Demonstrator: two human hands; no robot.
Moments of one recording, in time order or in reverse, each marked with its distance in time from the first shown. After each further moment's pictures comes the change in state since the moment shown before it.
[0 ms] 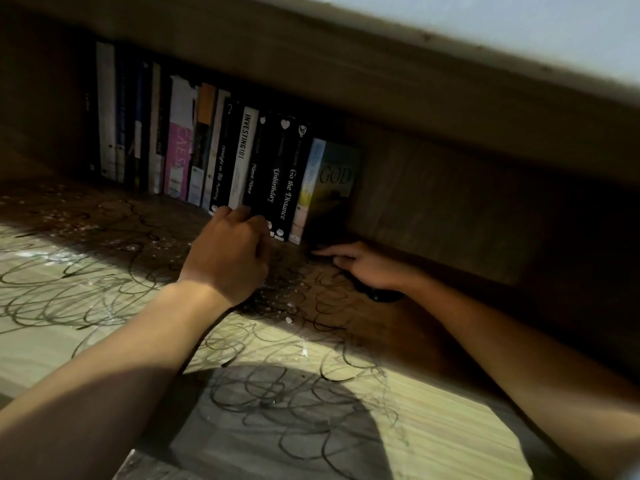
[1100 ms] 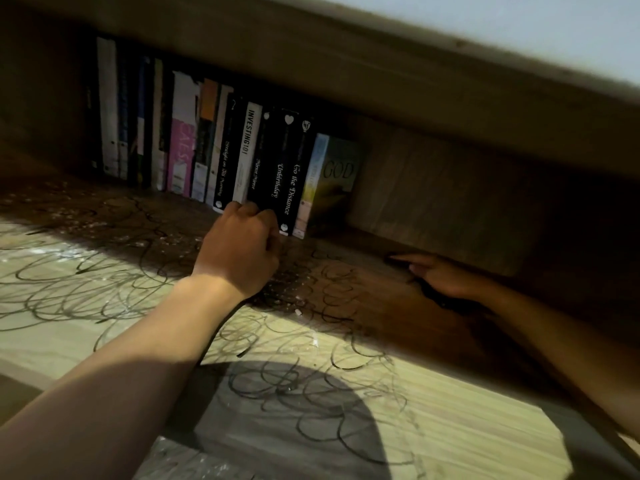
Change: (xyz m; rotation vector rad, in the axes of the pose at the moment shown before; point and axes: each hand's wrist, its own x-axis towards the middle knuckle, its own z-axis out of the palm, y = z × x) left_hand 0.003 0.003 0.000 -0.017 -0.031 -0.031; right_hand -0.071 0.062 -0.037 0.098 0.175 0.314
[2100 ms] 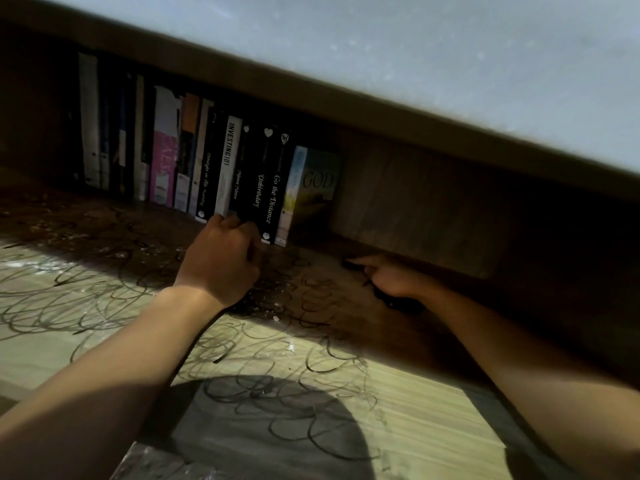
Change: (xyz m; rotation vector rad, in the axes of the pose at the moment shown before) left_hand -0.002 0.006 -0.002 -0.016 -0.029 -0.030; right_hand -0.002 -0.047 0.023 -0.109 -0.008 0.051
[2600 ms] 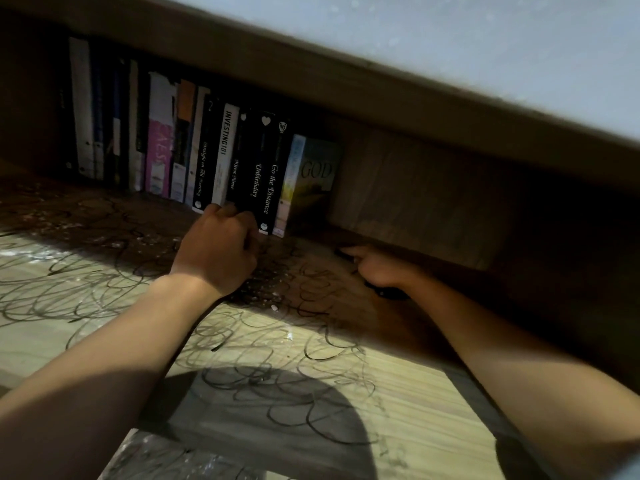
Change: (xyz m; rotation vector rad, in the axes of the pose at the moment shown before) left_hand 0.001 -0.004 0.000 0.010 -0.005 0.013; right_hand 0.006 -0.011 0.010 -0.081 -0.012 -0.049
